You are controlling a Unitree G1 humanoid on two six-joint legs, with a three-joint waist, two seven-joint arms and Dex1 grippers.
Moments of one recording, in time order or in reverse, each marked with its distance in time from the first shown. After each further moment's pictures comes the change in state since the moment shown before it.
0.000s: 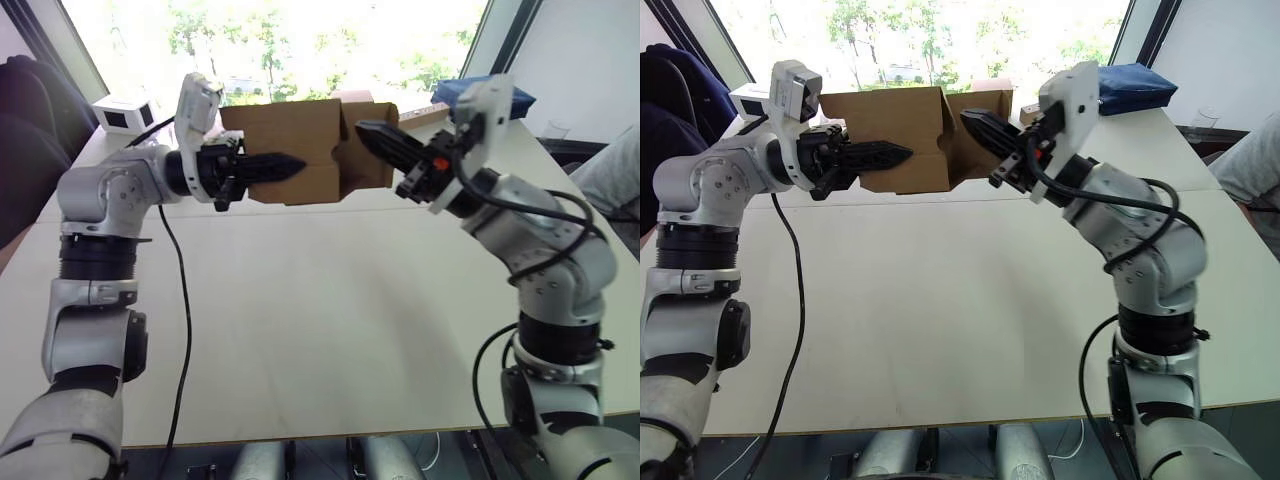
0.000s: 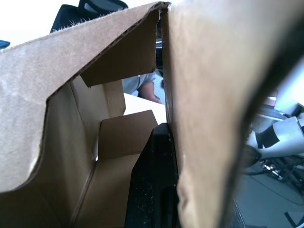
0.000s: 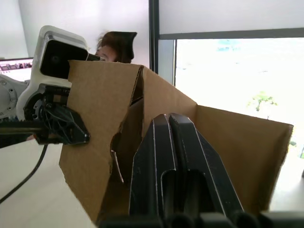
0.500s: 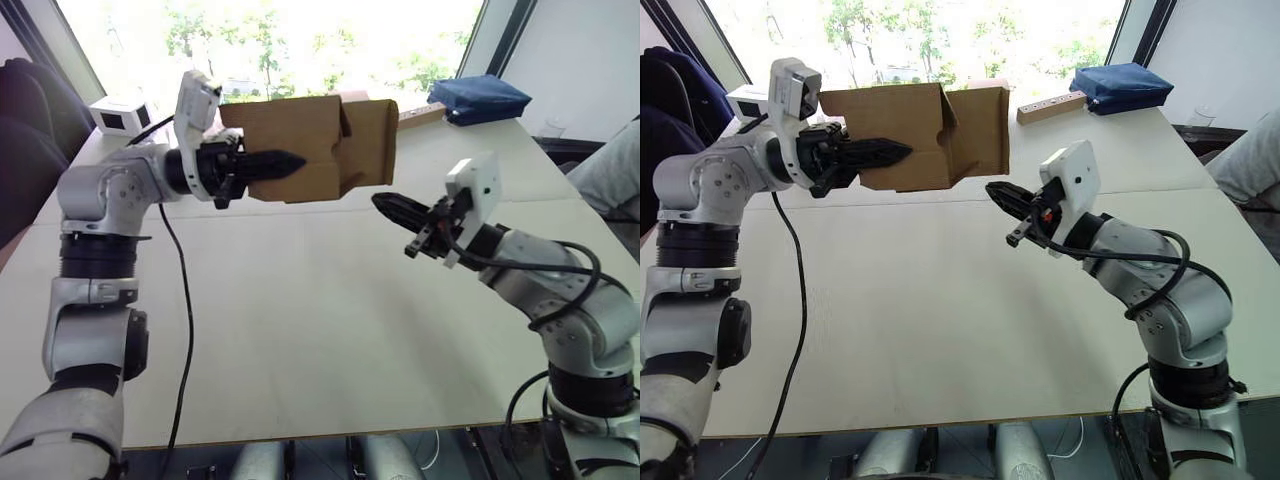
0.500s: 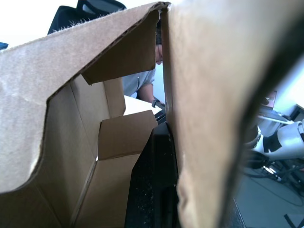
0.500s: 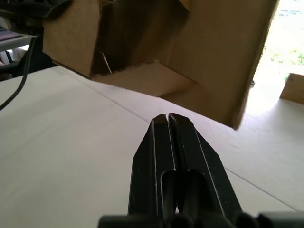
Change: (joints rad) left arm -0.012 -0.006 0.003 0.006 -0.002 0.002 0.000; right arm 0.192 -0.056 0.068 -0.110 -0.041 0.028 -0.016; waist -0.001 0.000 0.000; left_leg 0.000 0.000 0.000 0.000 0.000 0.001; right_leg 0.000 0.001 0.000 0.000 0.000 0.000
